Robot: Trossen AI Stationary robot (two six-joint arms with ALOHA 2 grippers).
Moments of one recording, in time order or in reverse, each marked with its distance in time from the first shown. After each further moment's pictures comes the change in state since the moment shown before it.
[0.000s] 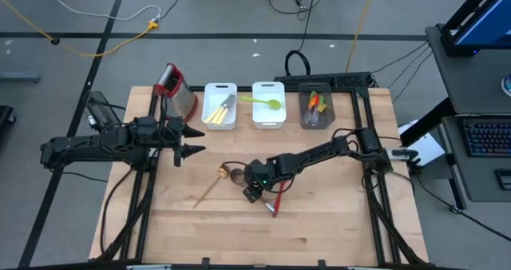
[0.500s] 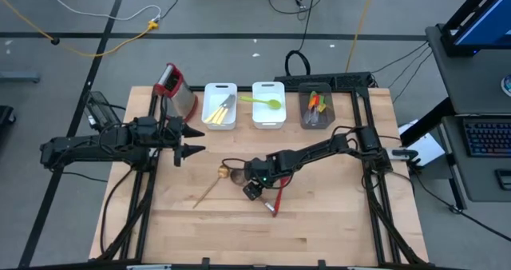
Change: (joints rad) left arm 0.000 0.000 0.000 0.001 0.000 -0.001; right arm -0.022 -0.001 0.001 -0.010 -0.064 0.005
